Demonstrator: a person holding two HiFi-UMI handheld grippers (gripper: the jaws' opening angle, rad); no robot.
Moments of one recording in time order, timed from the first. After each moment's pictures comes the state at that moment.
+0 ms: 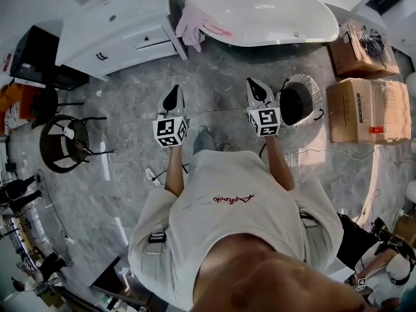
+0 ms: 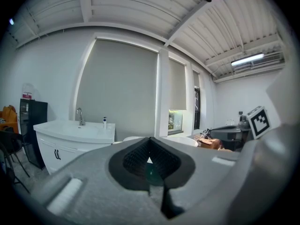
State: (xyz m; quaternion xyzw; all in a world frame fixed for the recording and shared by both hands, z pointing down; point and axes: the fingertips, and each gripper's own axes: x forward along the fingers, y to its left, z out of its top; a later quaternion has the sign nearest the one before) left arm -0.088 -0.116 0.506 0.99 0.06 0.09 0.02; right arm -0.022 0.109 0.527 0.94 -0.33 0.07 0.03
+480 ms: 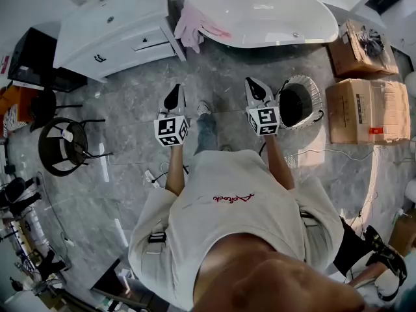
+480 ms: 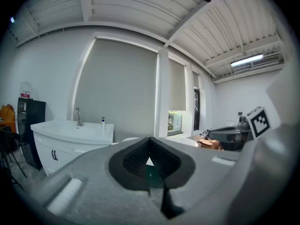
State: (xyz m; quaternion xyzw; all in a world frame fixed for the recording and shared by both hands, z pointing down) left arm -0.071 -0.112 0.511 0.99 0.07 0.08 0.03; right arm -0.008 0.105 0.534 0.94 -0.33 0.07 0.04
